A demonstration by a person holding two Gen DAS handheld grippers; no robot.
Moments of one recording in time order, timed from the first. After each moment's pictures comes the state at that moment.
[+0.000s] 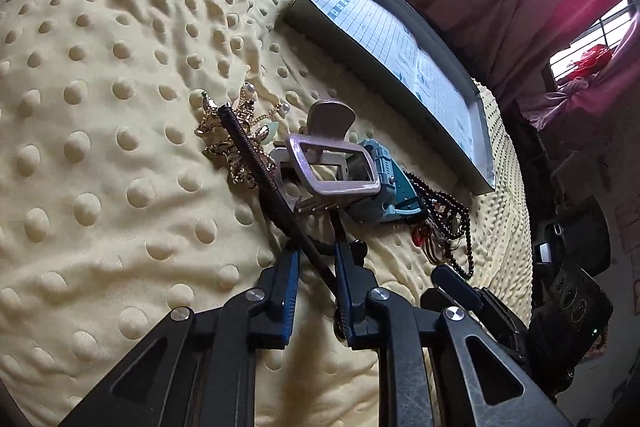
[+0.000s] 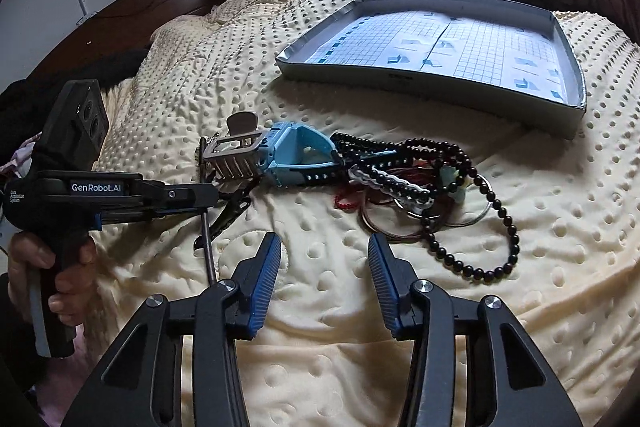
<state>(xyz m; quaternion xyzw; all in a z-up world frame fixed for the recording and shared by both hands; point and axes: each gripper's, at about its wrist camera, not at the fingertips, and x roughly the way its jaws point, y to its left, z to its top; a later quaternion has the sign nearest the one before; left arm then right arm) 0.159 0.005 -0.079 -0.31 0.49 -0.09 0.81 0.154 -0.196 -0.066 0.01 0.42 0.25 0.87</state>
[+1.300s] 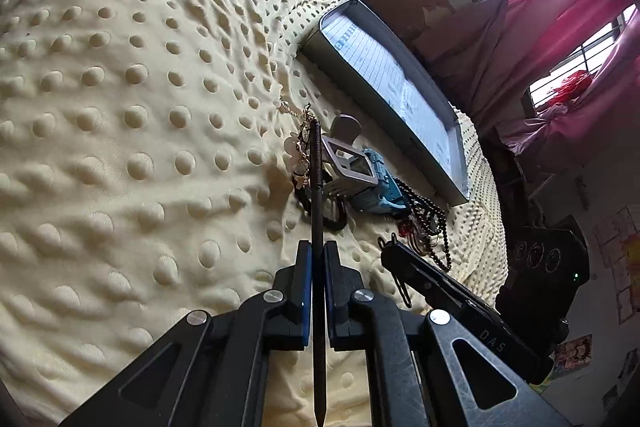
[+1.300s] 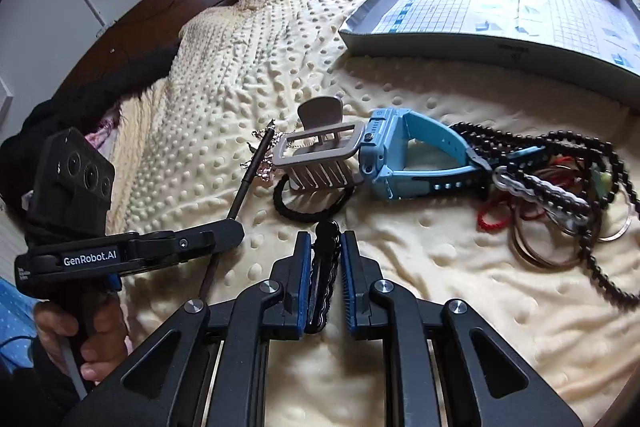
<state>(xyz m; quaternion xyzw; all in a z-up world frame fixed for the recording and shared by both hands) 0.103 0.035 -0.069 -0.35 0.43 -0.10 0.82 0.163 -0.136 -0.078 0.09 0.45 0.32 0.83</state>
